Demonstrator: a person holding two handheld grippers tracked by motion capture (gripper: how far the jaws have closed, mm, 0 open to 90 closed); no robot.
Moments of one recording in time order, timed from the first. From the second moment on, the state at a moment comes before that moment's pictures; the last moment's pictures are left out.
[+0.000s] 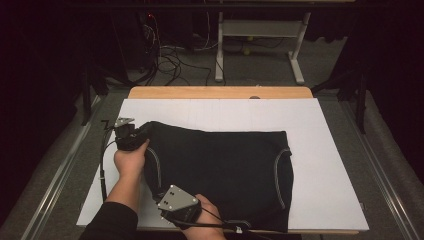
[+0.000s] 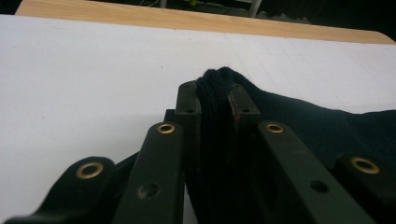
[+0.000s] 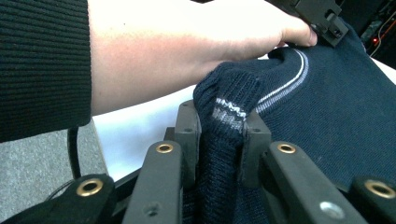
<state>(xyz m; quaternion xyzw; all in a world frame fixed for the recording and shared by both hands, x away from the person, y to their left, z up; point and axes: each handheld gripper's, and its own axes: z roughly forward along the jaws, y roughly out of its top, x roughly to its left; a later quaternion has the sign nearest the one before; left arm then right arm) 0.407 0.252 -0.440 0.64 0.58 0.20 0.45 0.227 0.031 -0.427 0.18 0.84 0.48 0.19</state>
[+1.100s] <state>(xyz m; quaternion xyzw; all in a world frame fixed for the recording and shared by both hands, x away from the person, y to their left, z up) 0.389 0.303 -0.428 0.63 0.61 0.22 0.44 0.223 0.074 -0.419 0.15 0.84 0.49 0.18</state>
